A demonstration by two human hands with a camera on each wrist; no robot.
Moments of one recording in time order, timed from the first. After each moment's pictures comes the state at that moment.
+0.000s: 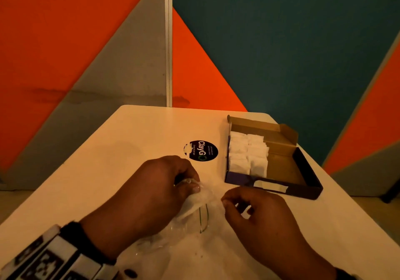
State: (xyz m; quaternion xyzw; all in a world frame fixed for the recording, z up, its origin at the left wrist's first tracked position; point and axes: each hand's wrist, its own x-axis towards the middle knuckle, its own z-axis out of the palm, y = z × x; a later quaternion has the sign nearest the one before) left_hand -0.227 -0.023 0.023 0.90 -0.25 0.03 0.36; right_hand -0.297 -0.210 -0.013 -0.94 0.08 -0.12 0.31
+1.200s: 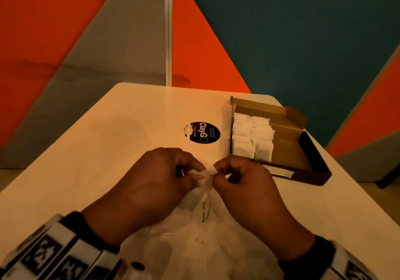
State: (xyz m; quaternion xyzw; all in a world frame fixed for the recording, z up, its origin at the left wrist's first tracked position) left_hand -0.216 -0.030 0.000 0.88 -0.22 -0.04 0.42; right_hand -0.257 -0.201 -0.035 -0.89 0.09 -0.15 0.43
